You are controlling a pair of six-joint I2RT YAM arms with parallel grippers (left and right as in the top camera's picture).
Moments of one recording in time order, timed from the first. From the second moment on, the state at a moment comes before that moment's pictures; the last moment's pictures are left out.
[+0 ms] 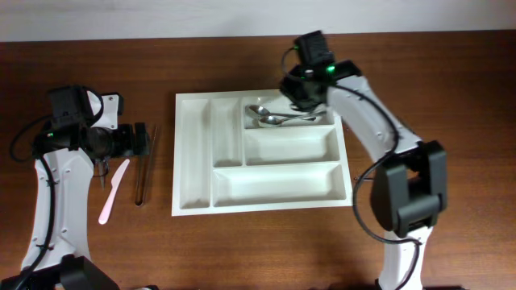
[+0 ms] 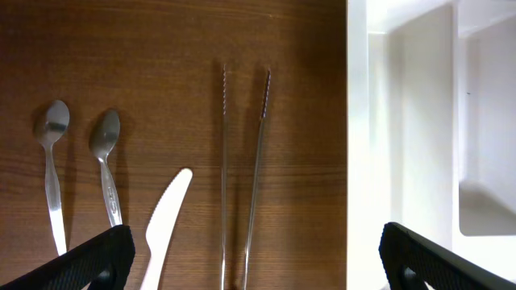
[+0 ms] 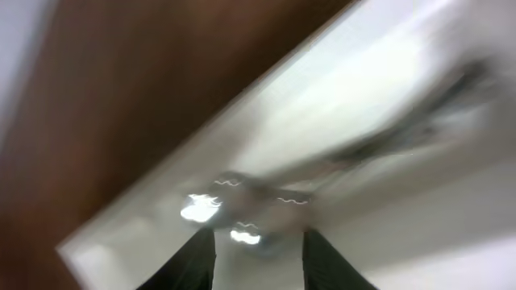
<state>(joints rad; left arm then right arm) 0.25 1.53 1.25 -0.84 0.17 0.16 0.27 2.11 1.81 -0.82 -0.15 0.92</state>
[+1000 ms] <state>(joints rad) 0.25 1.53 1.25 -0.84 0.17 0.16 -0.32 1.50 1.84 -1.39 -0.07 0.11</state>
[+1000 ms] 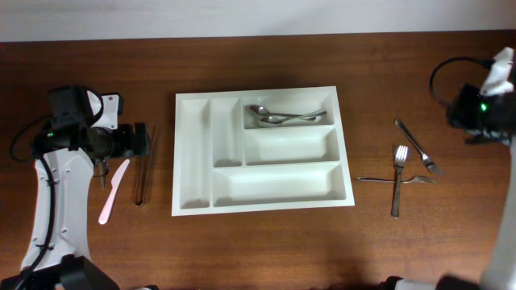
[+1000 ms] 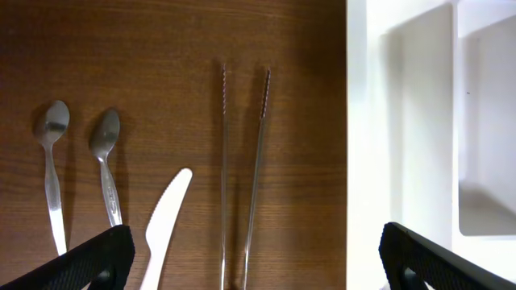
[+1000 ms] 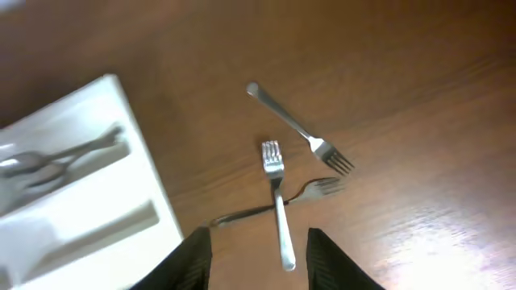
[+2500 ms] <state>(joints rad) 0.25 1.53 1.25 -0.84 0.17 0.16 -0.29 1.69 1.00 -0.87 0.04 0.15</state>
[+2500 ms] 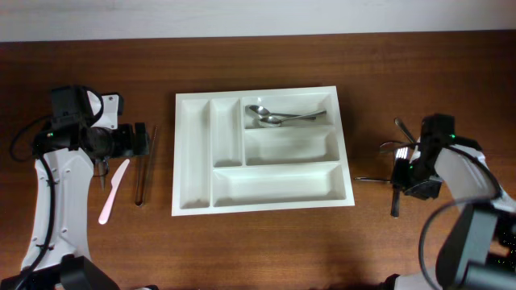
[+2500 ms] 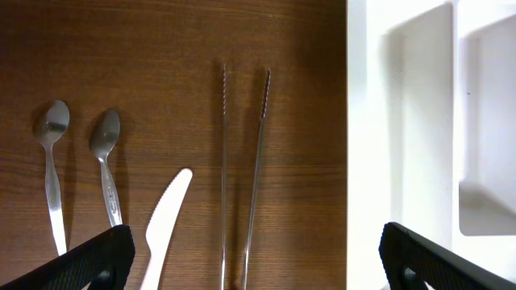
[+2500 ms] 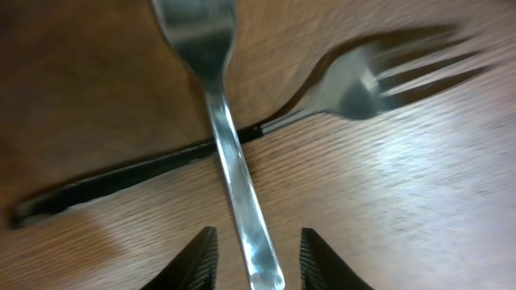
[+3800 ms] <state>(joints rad) 0.25 1.53 1.25 -0.84 0.17 0.16 -0.27 1.58 1.14 -0.97 -0.09 0.14</state>
